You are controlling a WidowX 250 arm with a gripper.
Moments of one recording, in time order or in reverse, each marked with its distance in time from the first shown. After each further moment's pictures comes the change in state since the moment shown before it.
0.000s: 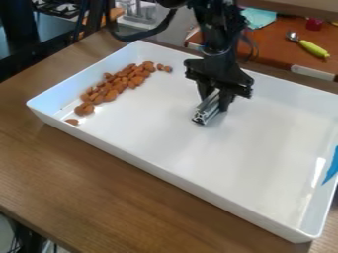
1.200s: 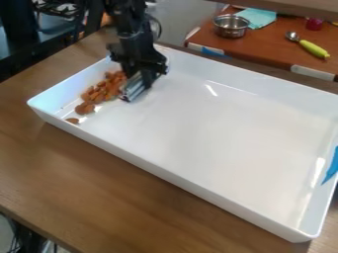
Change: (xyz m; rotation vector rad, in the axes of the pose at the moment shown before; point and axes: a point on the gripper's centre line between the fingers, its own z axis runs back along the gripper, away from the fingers) arm -0.011 0.126 -0.002 0.034 -0.036 0.094
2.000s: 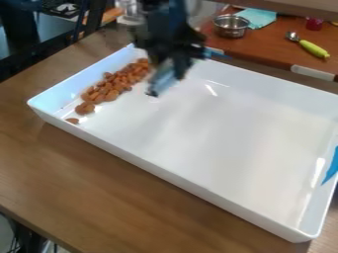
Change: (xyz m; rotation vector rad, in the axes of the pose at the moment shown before) arm -0.024 -0.097 0.090 -0.107 -0.053 -0.020
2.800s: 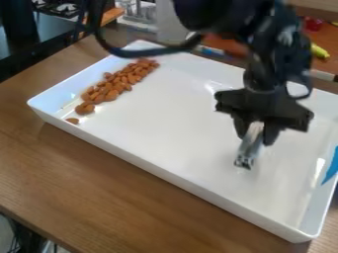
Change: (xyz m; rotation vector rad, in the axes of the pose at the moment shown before) arm -0.037 -0.117 -0.044 0.040 0.012 0.045
